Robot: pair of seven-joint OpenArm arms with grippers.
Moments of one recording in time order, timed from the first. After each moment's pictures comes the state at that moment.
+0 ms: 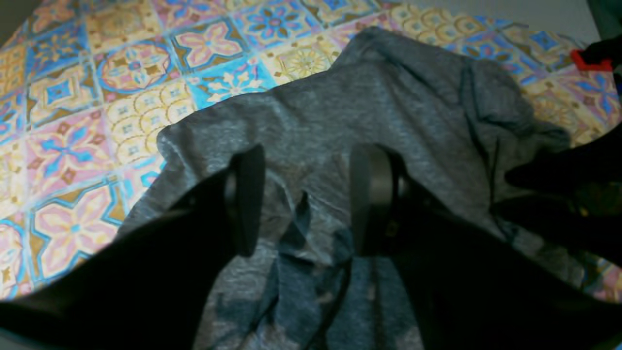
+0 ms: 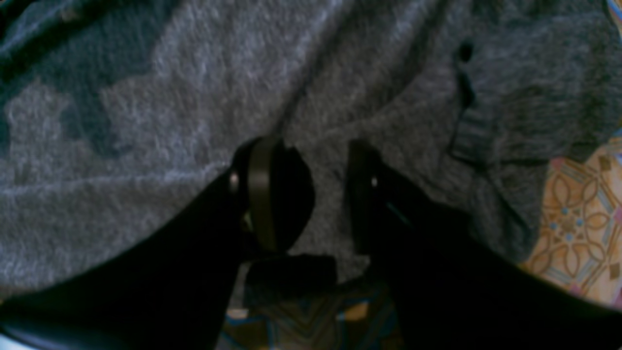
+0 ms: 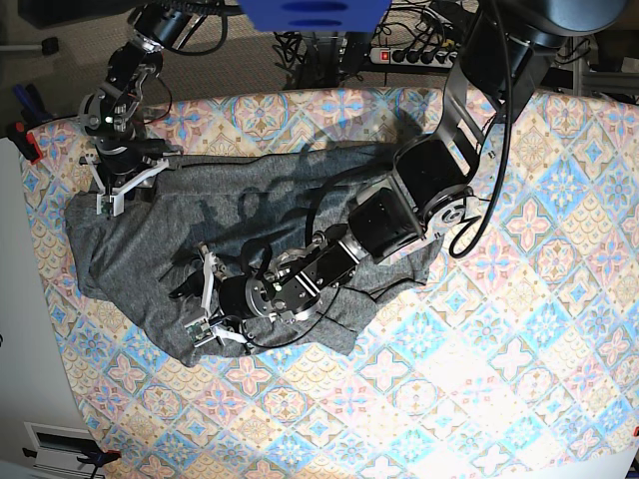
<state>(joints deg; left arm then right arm) -46.7 10.5 67.2 38.0 -34.4 -22.9 2.6 -9.7 -1.4 37.6 91.4 2.1 33.5 -35.3</state>
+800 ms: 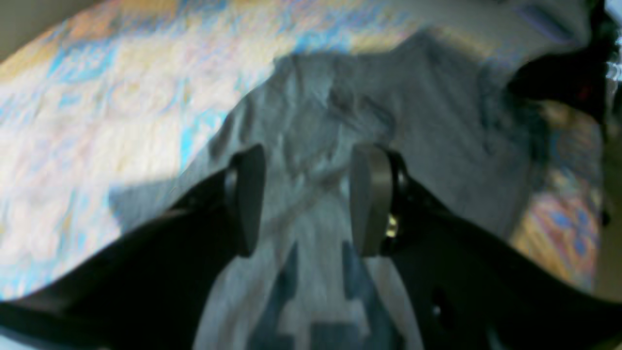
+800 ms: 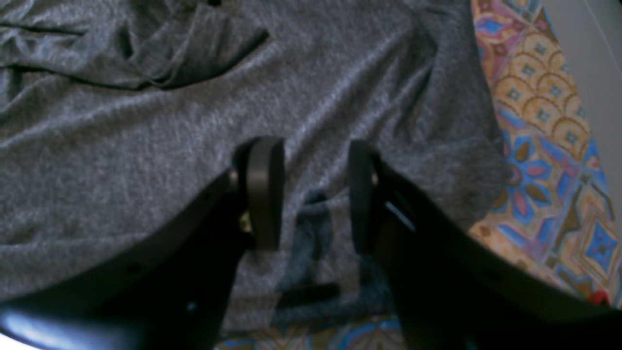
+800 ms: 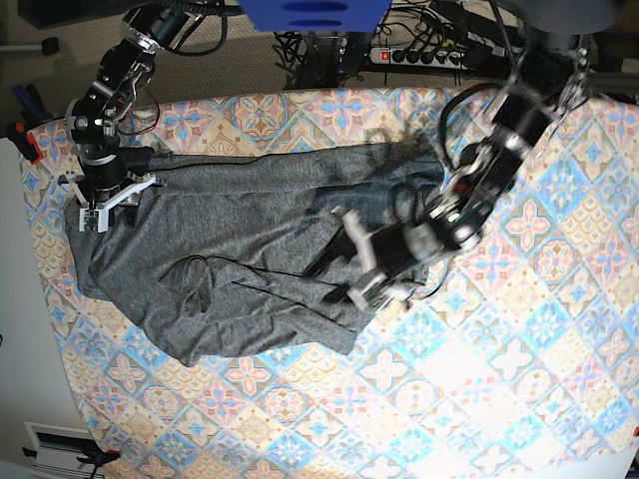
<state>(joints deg) -13.0 -24.4 33.0 95.0 -34.1 -22.4 21.7 -9.4 -1.3 37.5 101.7 2.1 33.6 -35.2</state>
